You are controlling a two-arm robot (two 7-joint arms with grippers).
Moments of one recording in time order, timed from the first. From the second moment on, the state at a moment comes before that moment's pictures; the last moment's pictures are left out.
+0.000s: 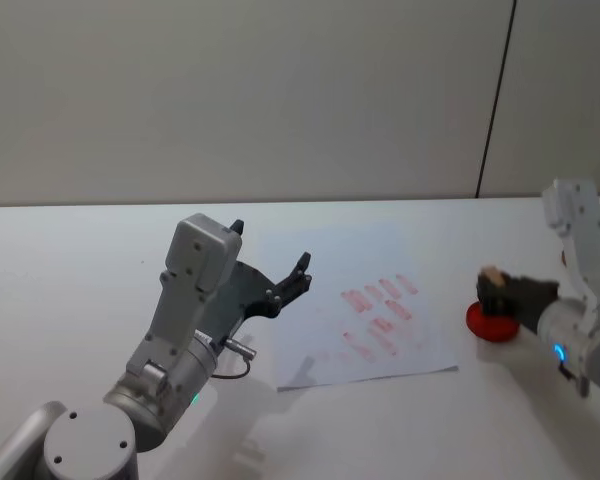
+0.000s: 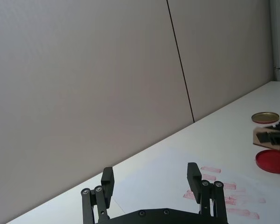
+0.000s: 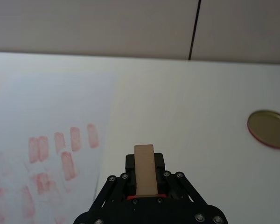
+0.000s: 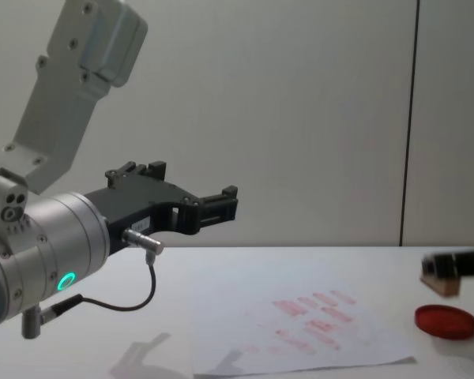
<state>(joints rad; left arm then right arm) -0.24 0.38 0.45 -1.63 -0.20 0.01 -0.01 0.34 0.17 -0.20 -1.43 0.25 0.56 0.03</state>
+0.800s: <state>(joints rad) -0.24 0.38 0.45 -1.63 -0.20 0.01 -0.01 0.39 0.12 -0.26 -1.53 0.14 0.58 0.11</state>
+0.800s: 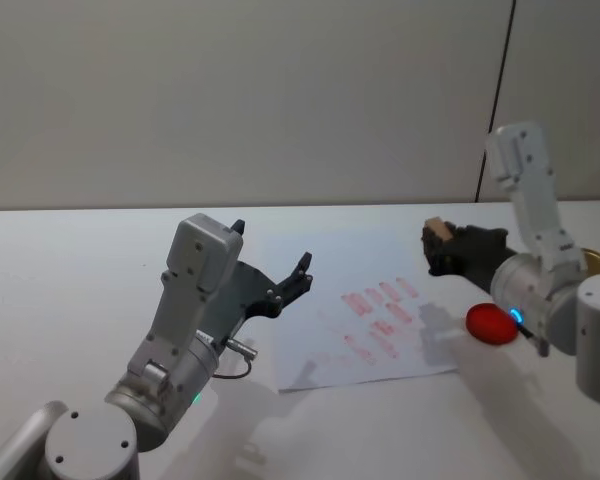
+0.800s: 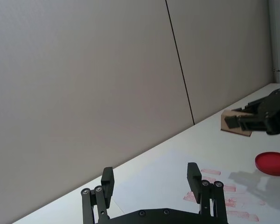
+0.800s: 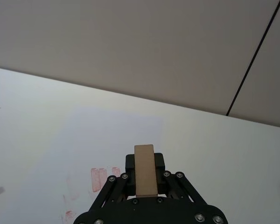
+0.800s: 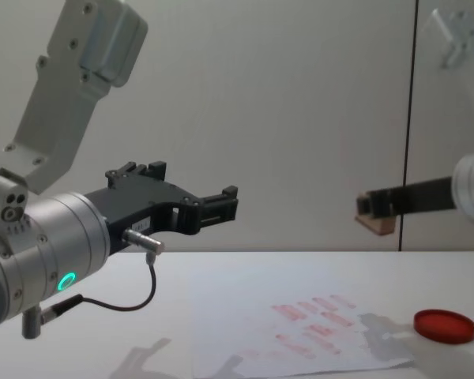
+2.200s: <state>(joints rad) -0.24 0.38 0.45 -1.63 -0.20 0.01 -0.01 0.49 0.02 -0.37 -1.19 0.00 0.53 0.28</state>
